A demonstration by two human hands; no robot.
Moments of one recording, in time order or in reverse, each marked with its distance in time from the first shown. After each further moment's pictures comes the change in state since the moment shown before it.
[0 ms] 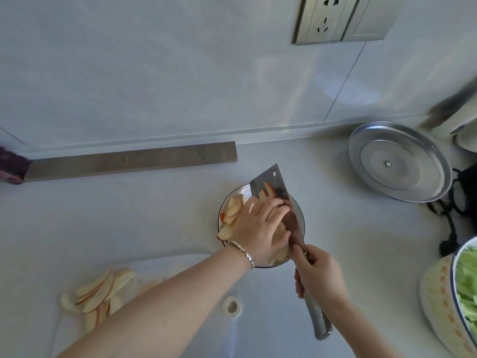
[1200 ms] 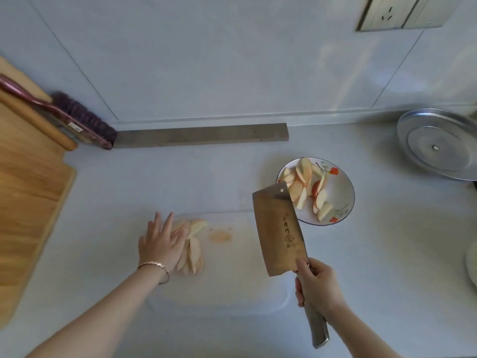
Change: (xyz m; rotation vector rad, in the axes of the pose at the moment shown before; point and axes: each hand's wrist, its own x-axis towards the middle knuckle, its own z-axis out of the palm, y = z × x) left_hand -0.249 -0.110 -0.140 0.102 -0.296 -1.085; right_hand -0.100 0.042 0.090 0.054 -0.159 0.057
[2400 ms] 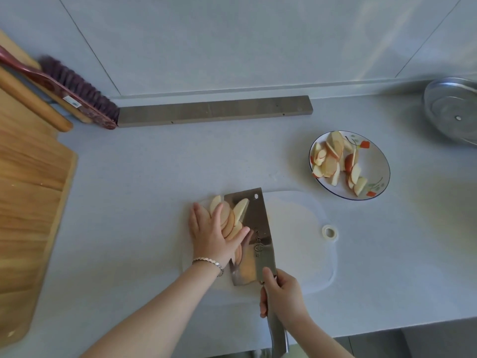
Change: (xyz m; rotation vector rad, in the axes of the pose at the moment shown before) left_hand 0.000 -0.014 0.033 -0.349 0.032 0.184; right_hand -0.038 0.029 0.168 0.071 -0.066 0.083
